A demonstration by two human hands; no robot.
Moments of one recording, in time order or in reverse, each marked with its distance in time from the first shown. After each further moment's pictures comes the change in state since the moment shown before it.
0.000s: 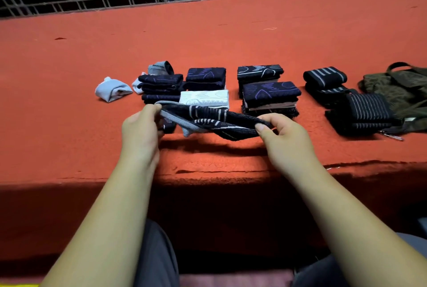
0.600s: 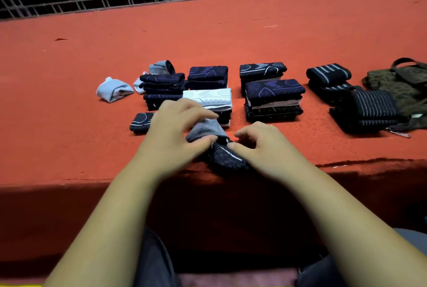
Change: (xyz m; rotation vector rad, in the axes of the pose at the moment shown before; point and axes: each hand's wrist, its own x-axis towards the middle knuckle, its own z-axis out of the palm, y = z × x) left_hand -0.032 0.017 -0.008 0.927 -0.562 0.931; right_hand 0.007 0.007 0.028 -0.393 -0.325 -0.132
